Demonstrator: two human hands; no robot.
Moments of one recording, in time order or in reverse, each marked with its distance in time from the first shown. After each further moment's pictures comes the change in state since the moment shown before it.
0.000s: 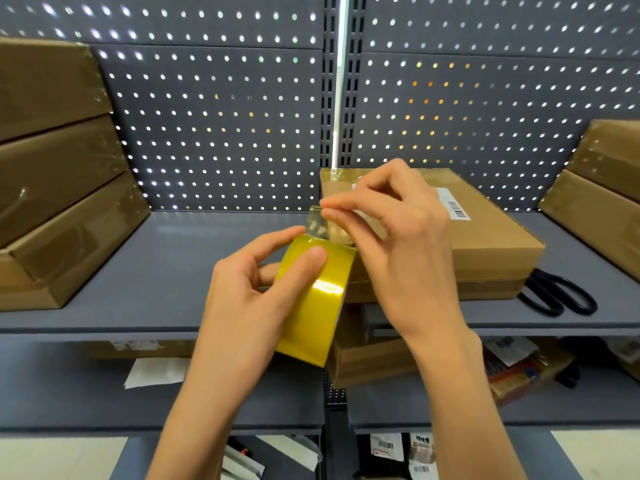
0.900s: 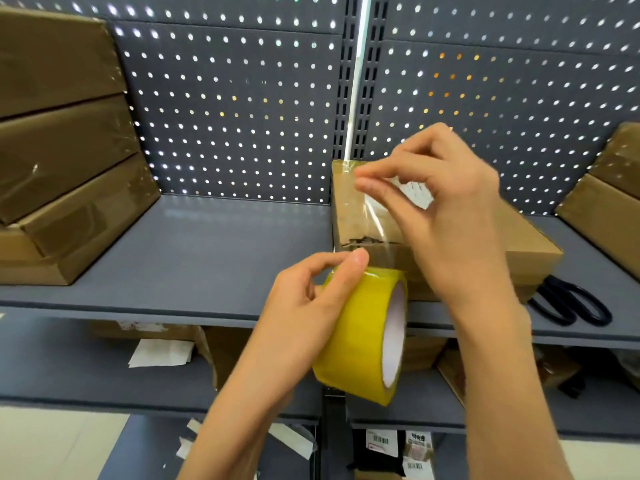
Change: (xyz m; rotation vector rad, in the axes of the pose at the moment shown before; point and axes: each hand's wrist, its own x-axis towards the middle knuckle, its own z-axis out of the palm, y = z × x) left_hand -0.004 -0.018 0.024 -0.003 -0.168 -0.196; right_hand 0.022 0.022 -0.016 0.060 -0.062 -0.004
